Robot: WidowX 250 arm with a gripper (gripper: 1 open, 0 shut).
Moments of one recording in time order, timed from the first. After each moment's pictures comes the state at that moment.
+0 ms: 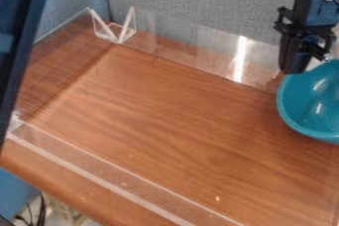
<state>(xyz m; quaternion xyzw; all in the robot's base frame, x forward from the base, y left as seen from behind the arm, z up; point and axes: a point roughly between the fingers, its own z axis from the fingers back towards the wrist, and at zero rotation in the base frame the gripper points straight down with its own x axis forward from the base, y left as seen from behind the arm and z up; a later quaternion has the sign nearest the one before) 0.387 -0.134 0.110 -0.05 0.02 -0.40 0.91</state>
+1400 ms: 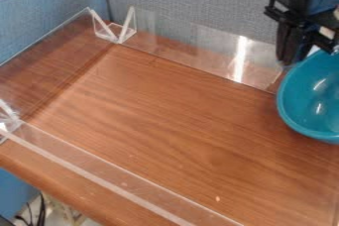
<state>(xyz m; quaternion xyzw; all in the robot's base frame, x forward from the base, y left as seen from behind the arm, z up) 0.366 -0.124 0.137 -0.01 -0.04 -0.29 0.96</state>
